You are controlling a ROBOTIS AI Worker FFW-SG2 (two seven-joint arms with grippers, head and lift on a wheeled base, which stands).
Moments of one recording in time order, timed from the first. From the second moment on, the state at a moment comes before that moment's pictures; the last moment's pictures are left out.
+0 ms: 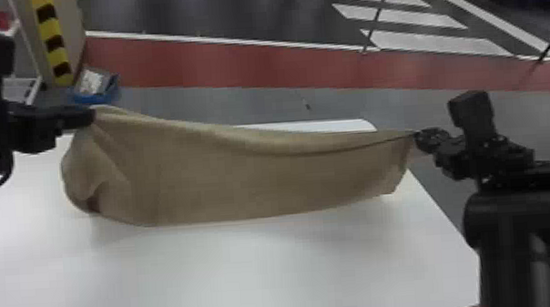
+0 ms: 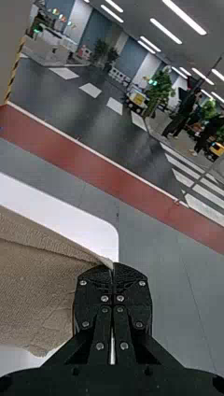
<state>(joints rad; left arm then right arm) -0.44 0.00 0.06 -1.62 -0.29 0.84 -0.68 -0.17 -0.14 -0.49 -1.85 0.75 0.55 0.81</state>
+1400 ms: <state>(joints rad) 0.08 0.00 -0.06 -1.99 -0.27 0.40 -0.82 0.51 -0.02 -0.51 -2.32 0.48 0.30 0.84</state>
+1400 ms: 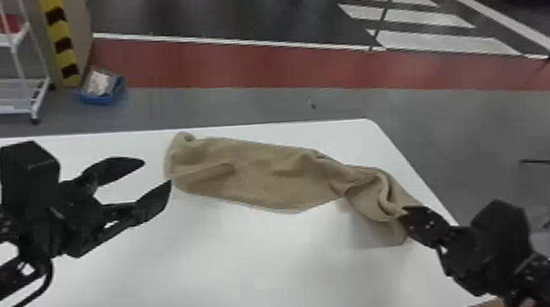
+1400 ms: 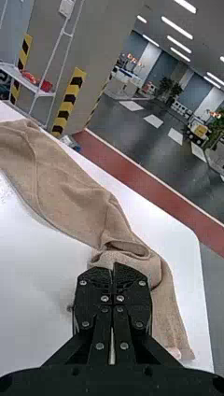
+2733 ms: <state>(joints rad) -0.48 0.00 -0.30 -1.17 -0.30 0.32 -0.76 0.64 0.00 -0.49 -2.37 0.49 0.24 0.85</state>
